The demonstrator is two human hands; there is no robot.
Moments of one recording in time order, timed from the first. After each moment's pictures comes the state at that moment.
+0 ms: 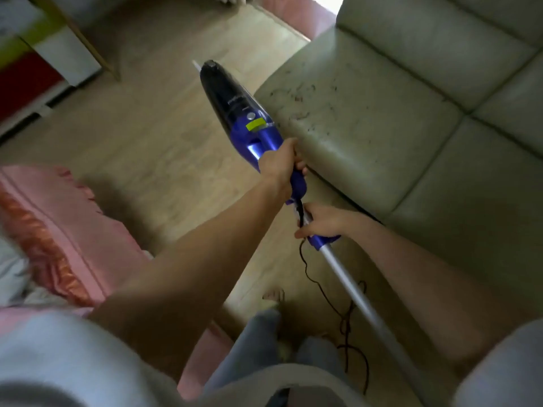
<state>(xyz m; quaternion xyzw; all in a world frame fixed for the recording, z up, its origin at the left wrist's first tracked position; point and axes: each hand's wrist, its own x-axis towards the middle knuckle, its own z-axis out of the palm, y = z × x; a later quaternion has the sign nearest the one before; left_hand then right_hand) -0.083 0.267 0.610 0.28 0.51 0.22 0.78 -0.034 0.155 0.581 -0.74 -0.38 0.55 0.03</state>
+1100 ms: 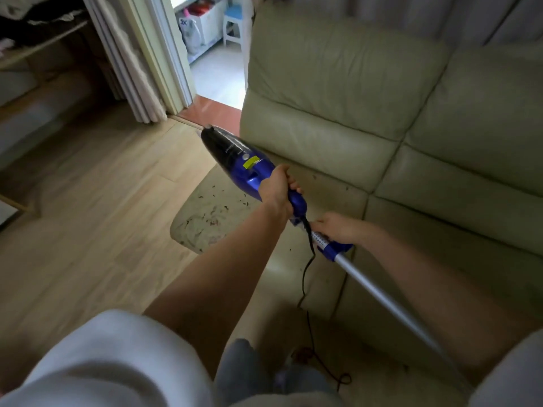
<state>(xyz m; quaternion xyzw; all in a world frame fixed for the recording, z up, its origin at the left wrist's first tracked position) 0.268 0.305 0.686 0.28 0.43 0.18 0.84 0.306 0.177 0.679 -0.85 -0.23 0.46 0.13</state>
